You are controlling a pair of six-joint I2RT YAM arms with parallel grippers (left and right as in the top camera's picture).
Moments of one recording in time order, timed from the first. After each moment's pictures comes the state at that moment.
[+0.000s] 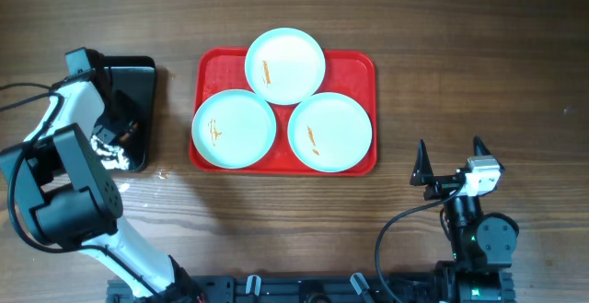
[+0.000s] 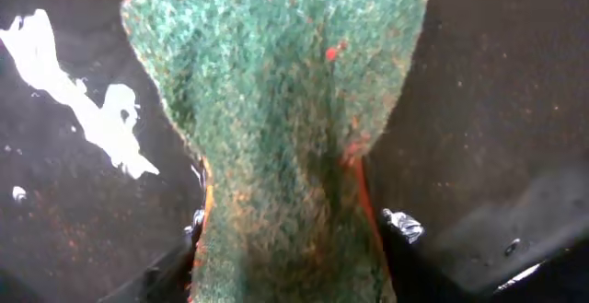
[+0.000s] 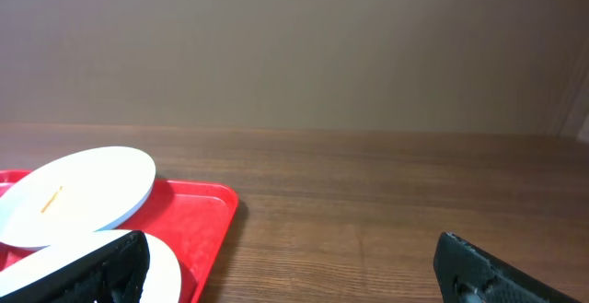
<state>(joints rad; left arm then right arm) 0.35 1.96 1.25 -0.69 -0.08 -0.52 -0.03 0.01 0.01 0.00 -0.09 -0.01</state>
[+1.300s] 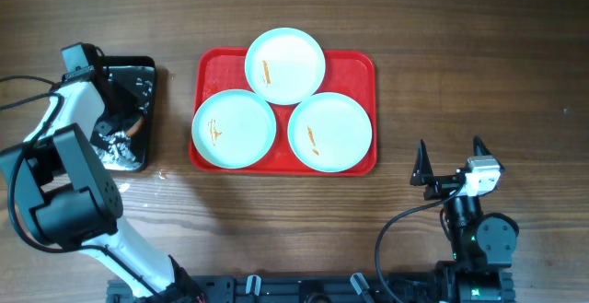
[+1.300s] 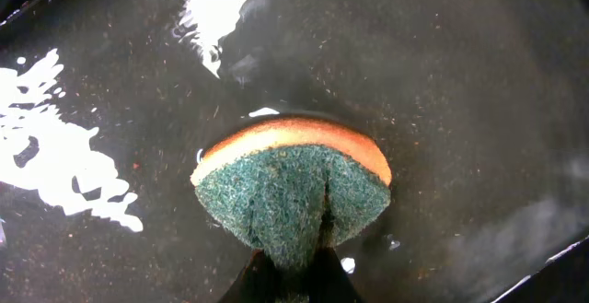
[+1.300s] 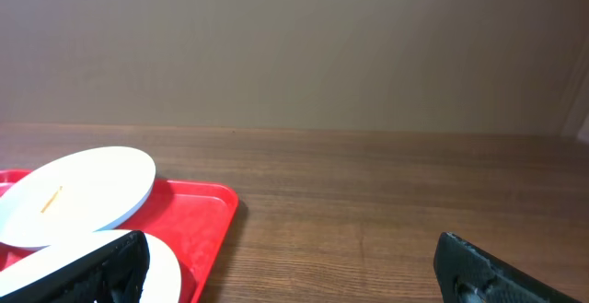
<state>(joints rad) 0.35 1.96 1.25 -0.56 -0.10 -0.52 -0.03 0.01 0.01 0.00 -0.09 -0.01</state>
